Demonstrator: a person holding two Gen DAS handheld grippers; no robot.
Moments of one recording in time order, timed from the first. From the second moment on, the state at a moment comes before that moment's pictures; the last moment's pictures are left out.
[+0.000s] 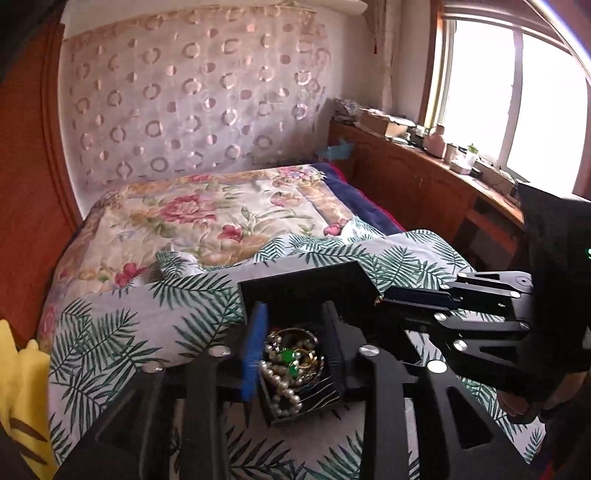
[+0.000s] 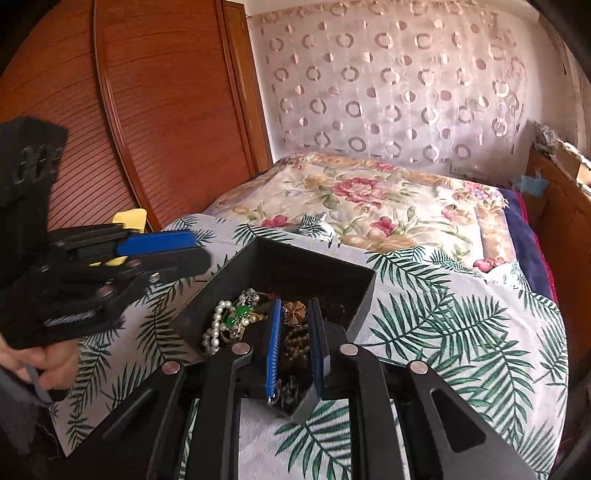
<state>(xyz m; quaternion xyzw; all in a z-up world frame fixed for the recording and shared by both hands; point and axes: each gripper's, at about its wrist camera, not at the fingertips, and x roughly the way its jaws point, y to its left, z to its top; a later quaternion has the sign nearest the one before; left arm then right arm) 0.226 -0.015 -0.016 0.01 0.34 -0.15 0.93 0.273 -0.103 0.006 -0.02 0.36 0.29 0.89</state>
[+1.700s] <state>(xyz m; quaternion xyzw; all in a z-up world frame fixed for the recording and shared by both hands) 0.059 0.006 -0.010 0.01 0.26 -0.02 0.97 0.099 -0.143 0.037 0.02 0.24 0.13 0.96</state>
